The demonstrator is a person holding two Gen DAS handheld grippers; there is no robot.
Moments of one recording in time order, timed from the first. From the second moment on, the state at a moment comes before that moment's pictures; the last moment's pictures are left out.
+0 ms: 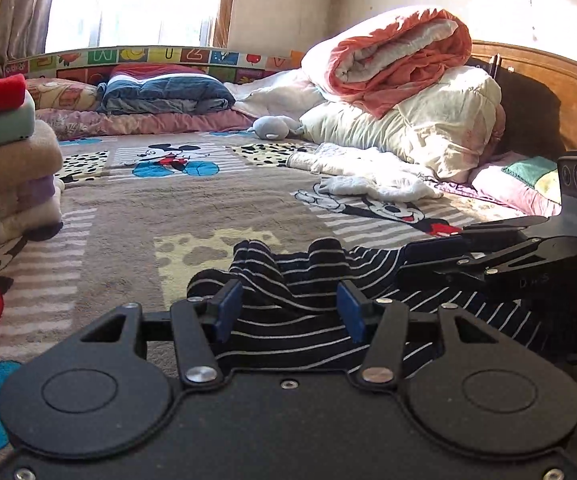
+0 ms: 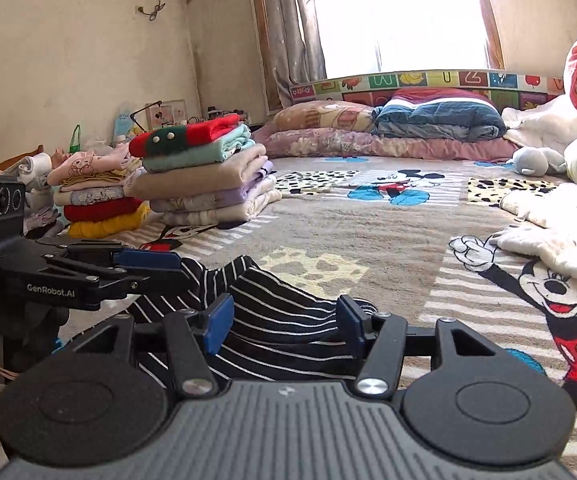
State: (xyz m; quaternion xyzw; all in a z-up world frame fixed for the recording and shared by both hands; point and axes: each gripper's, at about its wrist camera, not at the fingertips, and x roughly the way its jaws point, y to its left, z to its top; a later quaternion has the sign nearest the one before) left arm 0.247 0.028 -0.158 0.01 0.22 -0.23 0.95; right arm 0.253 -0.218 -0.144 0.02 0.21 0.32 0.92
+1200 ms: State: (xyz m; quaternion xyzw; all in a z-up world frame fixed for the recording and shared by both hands) left arm 0.313 0.035 -0.177 -0.02 0.30 -0.32 0.90; right arm 0.245 -0.195 -0.165 -0.05 0.21 0.32 0.92
